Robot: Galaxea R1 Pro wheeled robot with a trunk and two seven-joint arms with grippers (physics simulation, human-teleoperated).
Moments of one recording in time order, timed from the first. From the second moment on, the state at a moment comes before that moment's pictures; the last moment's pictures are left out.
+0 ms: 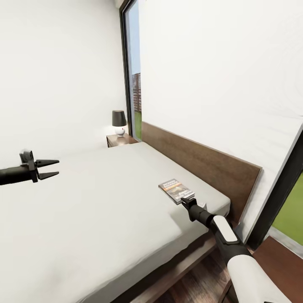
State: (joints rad) left arm -1.18 0.59 0.40 -0.45 -0.24 0.98 -1.54; right arm -0.67 0.02 -0.18 -0.74 -1.18 0.55 0.03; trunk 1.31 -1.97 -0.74
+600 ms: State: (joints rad) left arm -1.18 0.59 0.40 -0.42 -0.24 0.98 -1.54; right arm -0.67 0.02 -0.17 -0.75 -1.18 0.56 0.04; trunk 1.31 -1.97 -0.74
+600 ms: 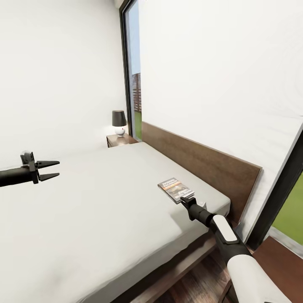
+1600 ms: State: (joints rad) left arm -1.18 0.59 0.40 -0.42 -0.24 0.97 -1.54; right arm -0.67 0.02 -0.16 -0.75 -1.18 0.56 0.04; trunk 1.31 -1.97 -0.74
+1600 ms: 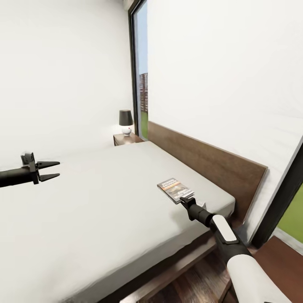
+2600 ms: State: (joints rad) left arm -1.18 0.59 0.40 -0.41 -0.24 0.96 -1.54; right arm -0.68 0.02 -0.16 -0.75 -1.18 0.56 0.04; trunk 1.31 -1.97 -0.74
